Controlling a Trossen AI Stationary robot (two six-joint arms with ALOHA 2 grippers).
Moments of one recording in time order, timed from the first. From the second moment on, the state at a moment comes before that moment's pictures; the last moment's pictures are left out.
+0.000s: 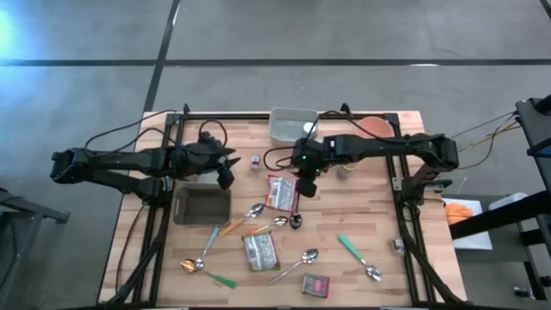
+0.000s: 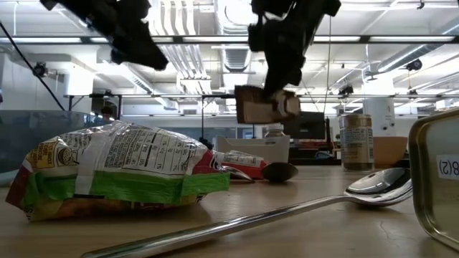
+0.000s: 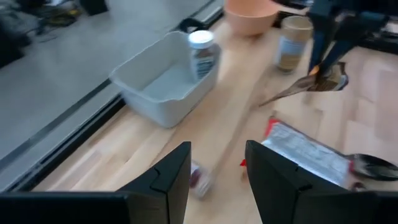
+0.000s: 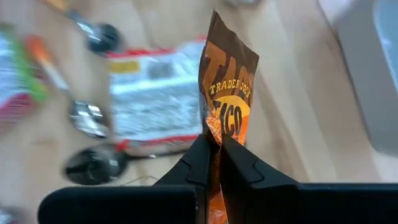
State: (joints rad) left arm 0.07 0.98 0.74 -0.33 -0.39 -0.20; right arm -0.12 1.65 1.32 -0.72 -0.03 0.20
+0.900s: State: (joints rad) left arm 0.12 1.37 1.09 -0.43 0.06 0.08; right arm -0.12 1.61 1.32 -0.47 -0.34 0.07
